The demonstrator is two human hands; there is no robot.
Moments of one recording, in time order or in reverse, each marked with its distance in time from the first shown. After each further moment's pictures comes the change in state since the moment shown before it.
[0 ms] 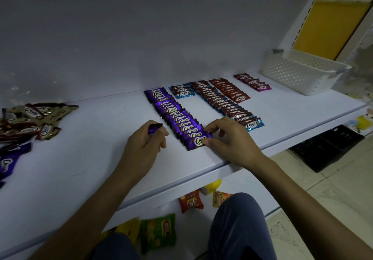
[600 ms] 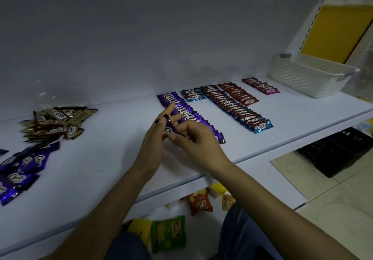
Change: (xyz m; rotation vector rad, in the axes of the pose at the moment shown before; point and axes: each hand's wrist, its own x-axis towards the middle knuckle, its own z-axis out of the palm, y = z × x) left_hand -0.001 0.008 -0.008 -0.322 -0.078 0.074; right_hand 0.002 -0.101 0.044 0.591 0.049 -0.023
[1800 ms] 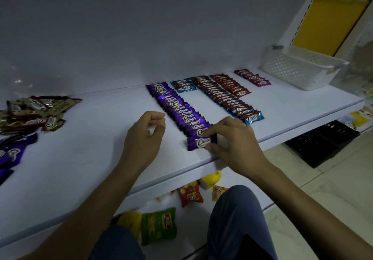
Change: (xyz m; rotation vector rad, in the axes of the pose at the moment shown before) left_hand 0.001 -0.017 -0.001 0.493 0.203 -0.034; right_hand -0.035 0.025 -0.073 -0.855 -0.020 0.001
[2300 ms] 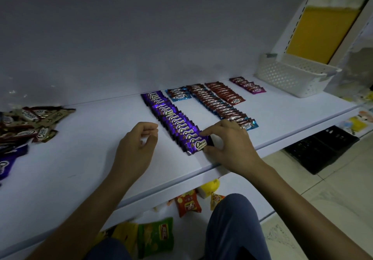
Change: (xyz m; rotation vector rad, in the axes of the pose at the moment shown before) left_hand 0.001 0.000 0.002 0.048 0.002 0.015; right_hand 0.017 0.021 -0.001 0.004 -0.039 0.059
